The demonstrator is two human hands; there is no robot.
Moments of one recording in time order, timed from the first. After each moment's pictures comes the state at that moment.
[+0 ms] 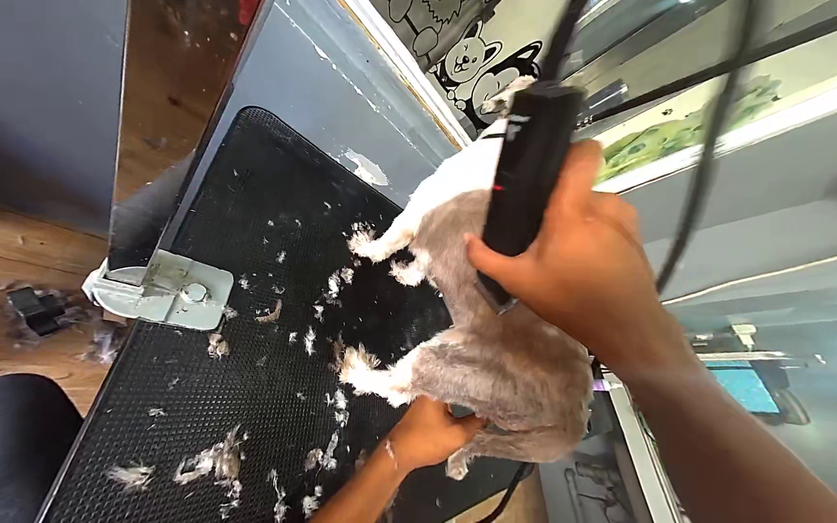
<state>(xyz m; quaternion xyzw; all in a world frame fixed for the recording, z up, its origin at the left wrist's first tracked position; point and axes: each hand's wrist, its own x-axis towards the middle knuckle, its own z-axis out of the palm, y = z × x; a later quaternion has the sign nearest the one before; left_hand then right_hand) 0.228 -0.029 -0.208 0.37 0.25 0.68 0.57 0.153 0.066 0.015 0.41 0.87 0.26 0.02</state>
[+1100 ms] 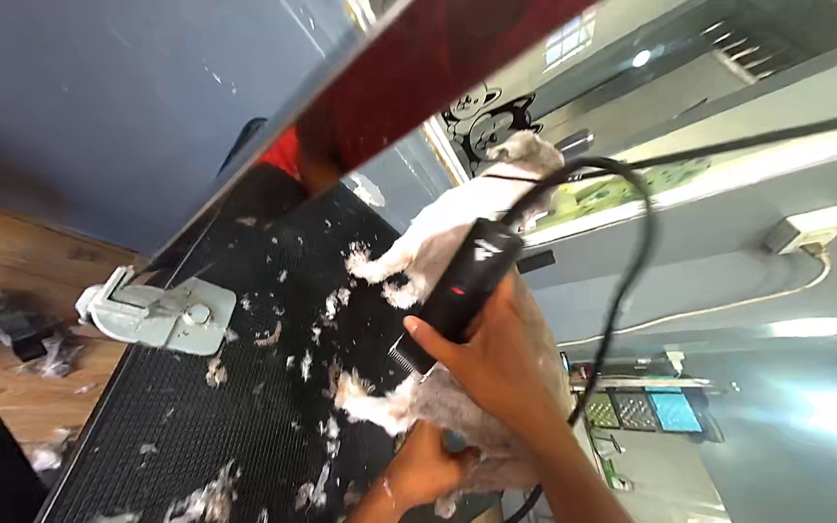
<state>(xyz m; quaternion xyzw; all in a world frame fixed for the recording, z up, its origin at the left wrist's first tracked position) 0.224 -0.029 -0.206 0.38 0.24 0.67 0.59 0.162 0.043 -0.048 0.51 0.86 0.02 -0.04</state>
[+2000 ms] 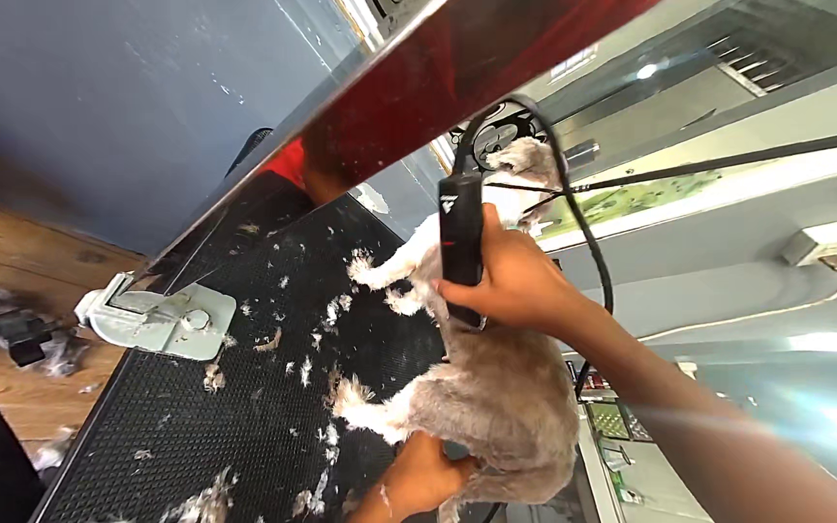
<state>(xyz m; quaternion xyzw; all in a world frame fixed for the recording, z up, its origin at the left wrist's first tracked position) 0.220 -0.032 -0.205 0.38 0.27 0.66 0.60 0.128 0.130 -0.001 0.36 0.90 0.15 0.20</state>
